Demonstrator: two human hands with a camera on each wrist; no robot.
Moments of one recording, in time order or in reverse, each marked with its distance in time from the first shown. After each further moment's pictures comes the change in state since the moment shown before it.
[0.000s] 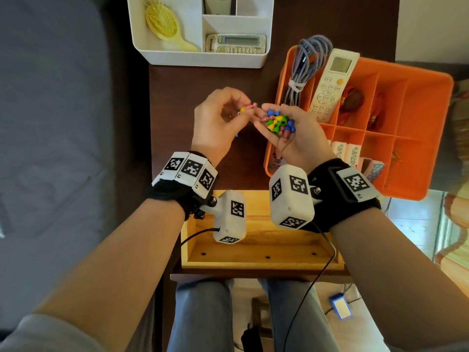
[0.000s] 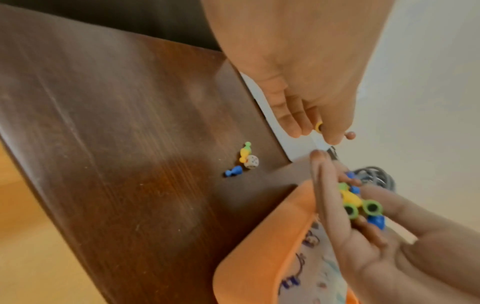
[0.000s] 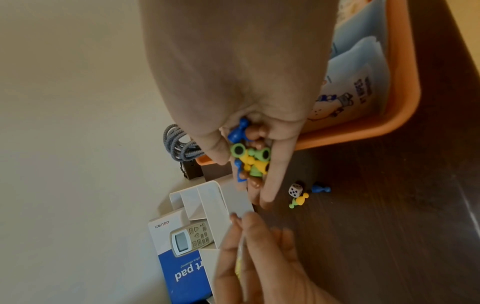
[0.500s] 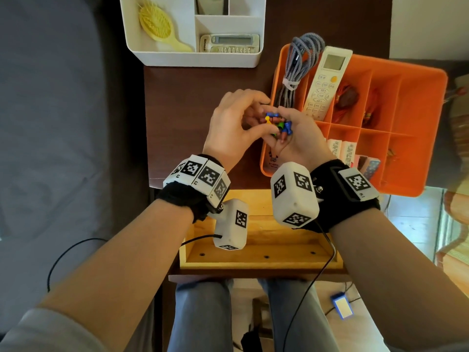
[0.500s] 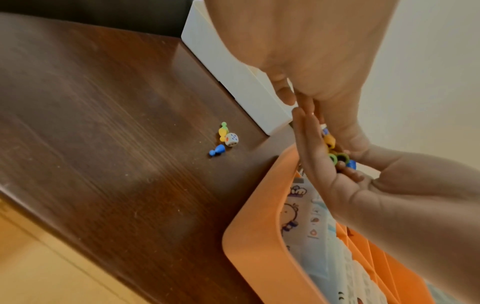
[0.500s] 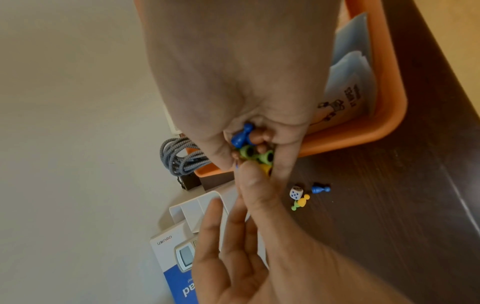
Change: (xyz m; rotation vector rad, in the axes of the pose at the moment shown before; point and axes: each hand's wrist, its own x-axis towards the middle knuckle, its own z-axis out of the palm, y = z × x) left_hand -0.007 0.016 0.019 0.186 -0.124 0.195; right_hand -0.002 -0.002 -0.010 0.009 0.024 0.046
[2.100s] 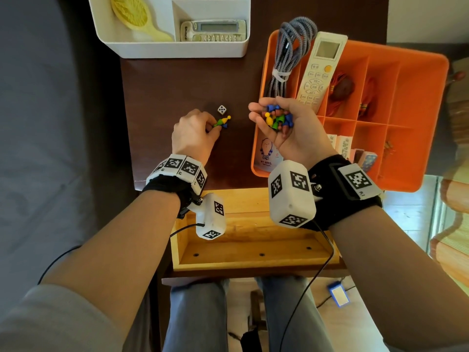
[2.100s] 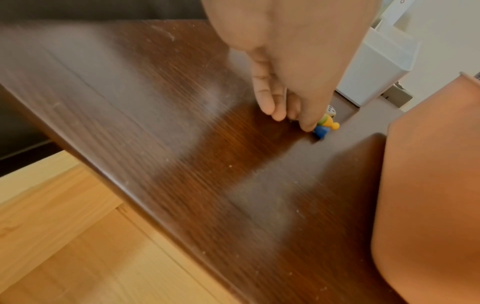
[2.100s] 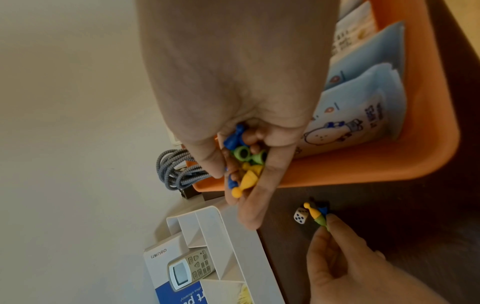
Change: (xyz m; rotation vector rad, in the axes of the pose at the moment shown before) left_hand -0.004 -0.067 0.008 0.402 -0.099 -0.420; right_hand 0.004 -0.010 -0.011 -0.060 -0.015 -0.055
